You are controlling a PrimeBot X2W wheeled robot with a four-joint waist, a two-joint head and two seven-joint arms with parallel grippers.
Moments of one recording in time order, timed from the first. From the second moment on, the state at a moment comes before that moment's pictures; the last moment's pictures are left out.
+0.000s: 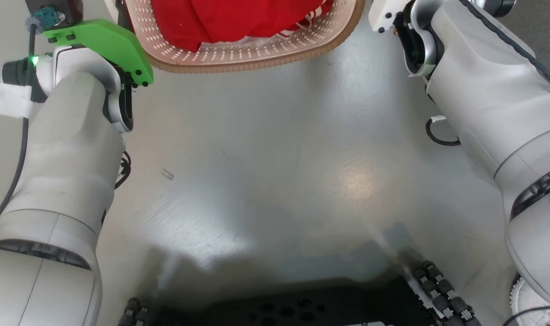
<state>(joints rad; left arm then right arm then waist) -1.17 0.02 -0.52 1.19 -0.67 0.11 -0.24 -1.32 -0.06 1.00 1.17 0.99 -0.12 -0.24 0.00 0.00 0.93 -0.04</state>
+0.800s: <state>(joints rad) -1.01 0.11 -0.38 0.84 -0.59 0.08 -0.25 -1.21 -0.11 0.82 0.92 0.81 -0.13 -0.25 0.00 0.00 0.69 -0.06</state>
